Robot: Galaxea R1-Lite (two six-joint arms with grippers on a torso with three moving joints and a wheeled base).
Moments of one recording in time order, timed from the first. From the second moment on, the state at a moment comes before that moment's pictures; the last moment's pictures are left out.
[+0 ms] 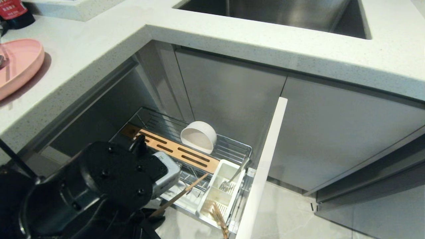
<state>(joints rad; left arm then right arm) -1.15 1.39 -1.06 0.72 0.54 -0.20 0.00 0.00 0.00 0.00 -0.01 0.05</state>
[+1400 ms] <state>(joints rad) -1.22 1.55 -0.99 0.76 0.53 -0.19 0.00 0.00 0.00 0.00 -0.01 0.05</state>
